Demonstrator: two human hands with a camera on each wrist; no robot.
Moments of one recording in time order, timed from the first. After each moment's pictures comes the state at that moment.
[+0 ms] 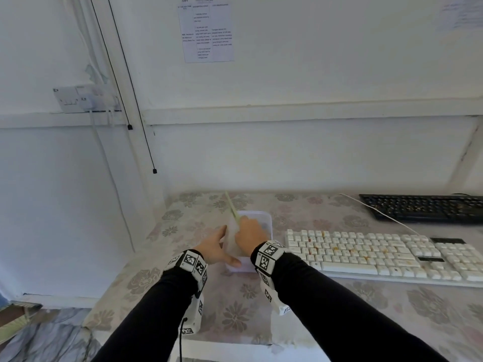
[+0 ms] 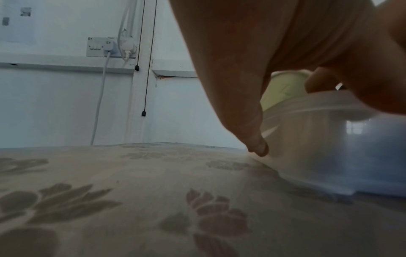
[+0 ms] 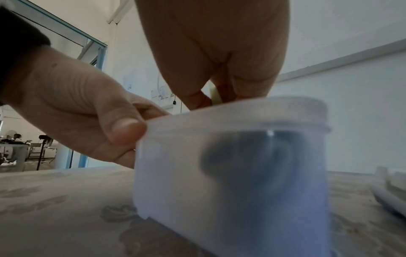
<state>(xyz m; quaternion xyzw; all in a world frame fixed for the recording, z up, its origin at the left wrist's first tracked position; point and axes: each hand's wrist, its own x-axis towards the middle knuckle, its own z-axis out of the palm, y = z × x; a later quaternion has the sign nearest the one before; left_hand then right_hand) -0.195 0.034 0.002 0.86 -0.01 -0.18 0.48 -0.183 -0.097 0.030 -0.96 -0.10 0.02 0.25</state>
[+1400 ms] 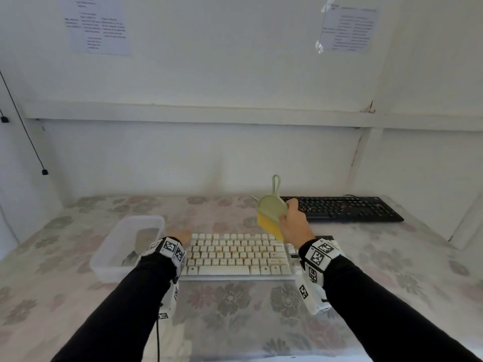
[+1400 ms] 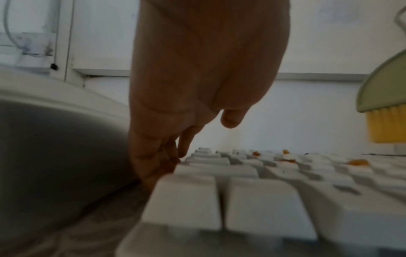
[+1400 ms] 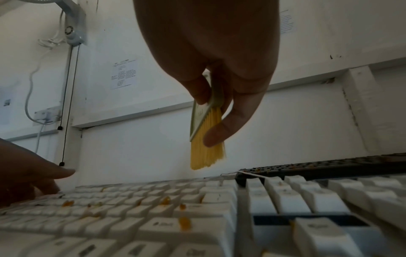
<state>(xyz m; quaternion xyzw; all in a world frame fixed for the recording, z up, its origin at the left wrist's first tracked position) -0.141 -0.183 0.005 0.92 0.16 -0.10 0.35 -0.184 -0.446 0.049 -0.92 0.05 -0.10 0.38</state>
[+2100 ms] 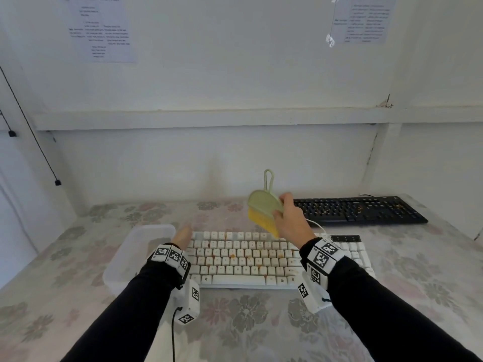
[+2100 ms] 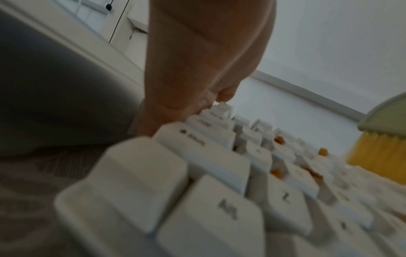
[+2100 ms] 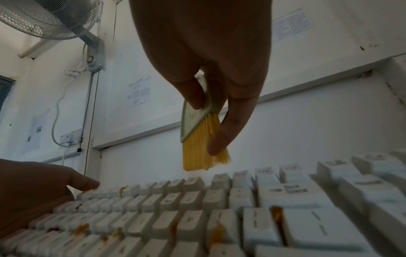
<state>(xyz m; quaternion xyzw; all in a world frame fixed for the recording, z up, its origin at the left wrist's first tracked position) -0.116 -0.169 0.008 0.75 0.22 -0.09 0.62 -0.163 -0.415 0.065 -0.91 -0.03 -0.11 0.40</state>
